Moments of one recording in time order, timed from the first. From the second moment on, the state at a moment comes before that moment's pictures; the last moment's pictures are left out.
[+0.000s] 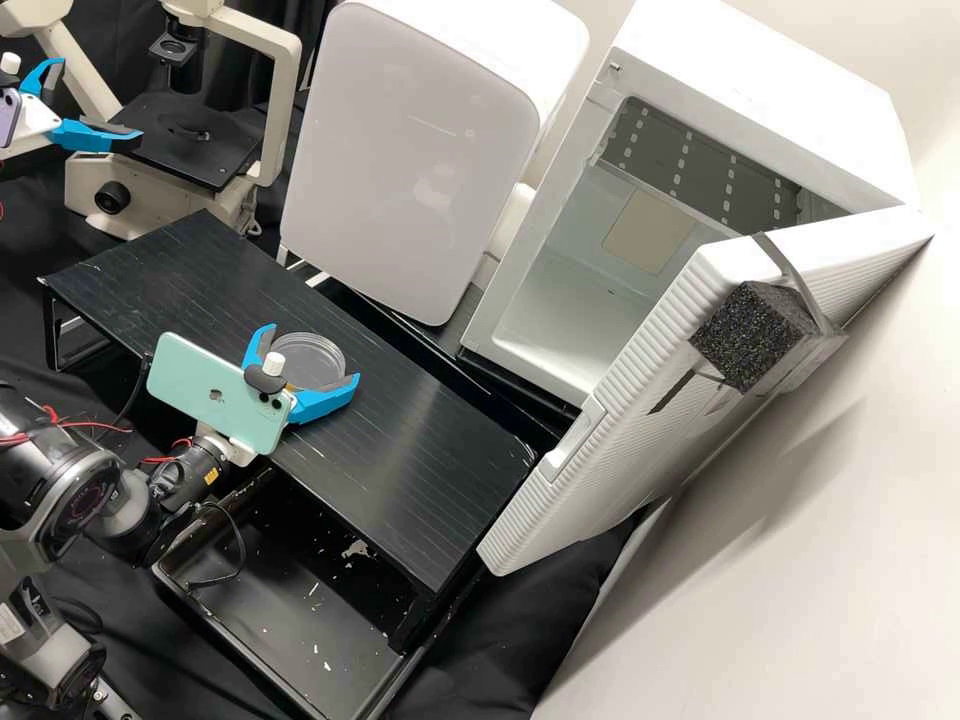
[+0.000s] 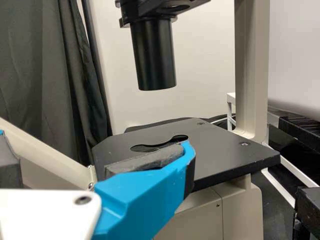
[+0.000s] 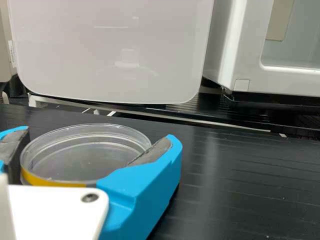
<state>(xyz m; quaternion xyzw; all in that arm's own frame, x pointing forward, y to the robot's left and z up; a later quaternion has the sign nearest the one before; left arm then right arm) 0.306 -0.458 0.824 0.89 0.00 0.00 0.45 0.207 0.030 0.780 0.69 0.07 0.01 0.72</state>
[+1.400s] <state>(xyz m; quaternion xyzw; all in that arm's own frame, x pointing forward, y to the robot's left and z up) 0.306 -0.458 0.824 0.89 0.00 0.00 0.45 0.331 -0.050 0.956 0.69 -0.14 0.16 0.69</state>
